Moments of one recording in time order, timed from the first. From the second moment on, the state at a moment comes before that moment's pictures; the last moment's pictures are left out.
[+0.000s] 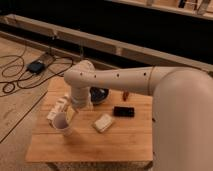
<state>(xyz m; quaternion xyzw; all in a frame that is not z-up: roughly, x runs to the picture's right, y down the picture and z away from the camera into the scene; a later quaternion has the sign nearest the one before) -0.134 0.142 0.736 -0.10 -0.41 -0.83 0.37</state>
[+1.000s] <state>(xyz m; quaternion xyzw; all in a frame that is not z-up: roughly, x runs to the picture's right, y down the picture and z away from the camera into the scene) -0.167 0.148 0.777 -0.10 -0.41 -0.83 0.36</state>
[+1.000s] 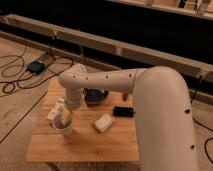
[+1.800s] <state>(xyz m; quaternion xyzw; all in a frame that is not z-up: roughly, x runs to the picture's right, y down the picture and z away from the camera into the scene) -0.167 0.151 0.786 -0.10 -0.37 -0.85 0.36</state>
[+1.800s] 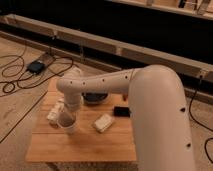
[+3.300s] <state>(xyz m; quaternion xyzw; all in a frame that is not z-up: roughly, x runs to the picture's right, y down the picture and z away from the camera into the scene) -0.082 -0.063 0.867 -0.08 -0.27 -0.80 0.53</state>
